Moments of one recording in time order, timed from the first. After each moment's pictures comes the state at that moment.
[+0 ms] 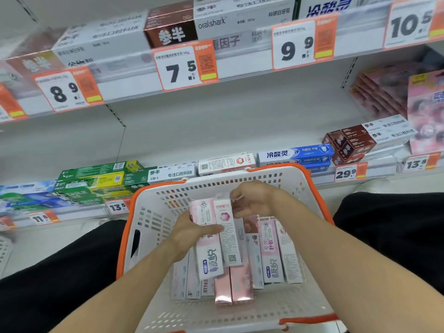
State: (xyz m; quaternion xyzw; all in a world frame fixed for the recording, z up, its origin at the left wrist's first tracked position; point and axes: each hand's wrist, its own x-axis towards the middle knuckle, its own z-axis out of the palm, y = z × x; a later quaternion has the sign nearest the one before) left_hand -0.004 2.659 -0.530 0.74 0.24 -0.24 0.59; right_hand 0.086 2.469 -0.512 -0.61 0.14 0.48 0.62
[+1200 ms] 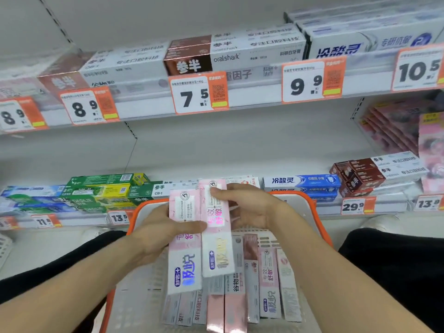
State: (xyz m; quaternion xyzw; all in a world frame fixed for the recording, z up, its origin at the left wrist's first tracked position) left_hand 0.009 2.670 -0.418 0.70 0.21 -0.21 0.65; right_hand 0.094 2.479 -0.452 -0.60 0.01 0.45 0.66
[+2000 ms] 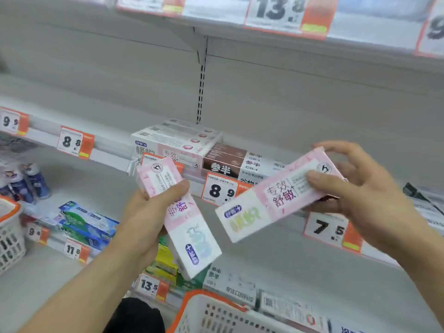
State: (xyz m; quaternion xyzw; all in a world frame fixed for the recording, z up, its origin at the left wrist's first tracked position) left_hand 0.036 2.851 -0.293 0.52 0.25 0.22 0.79; right_hand 0.130 2.596 -0.206 -0.71 -0.26 0.06 0.65
